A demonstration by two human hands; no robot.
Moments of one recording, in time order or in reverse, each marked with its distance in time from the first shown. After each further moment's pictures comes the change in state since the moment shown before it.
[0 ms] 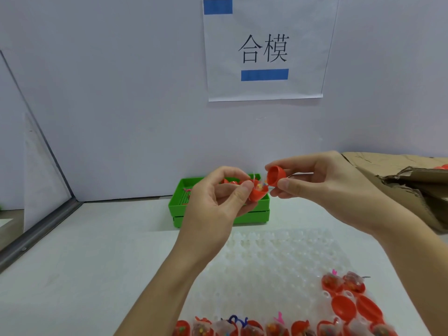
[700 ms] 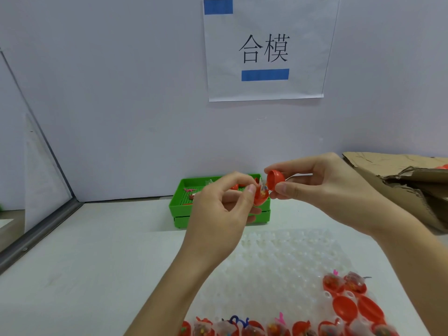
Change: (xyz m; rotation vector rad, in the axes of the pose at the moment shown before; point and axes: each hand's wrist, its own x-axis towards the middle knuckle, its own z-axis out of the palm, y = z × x) left_hand -0.001 -0.006 0.003 0.272 0.017 0.050; right_hand -0.002 -0.003 0.003 -0.092 -0.010 0.007
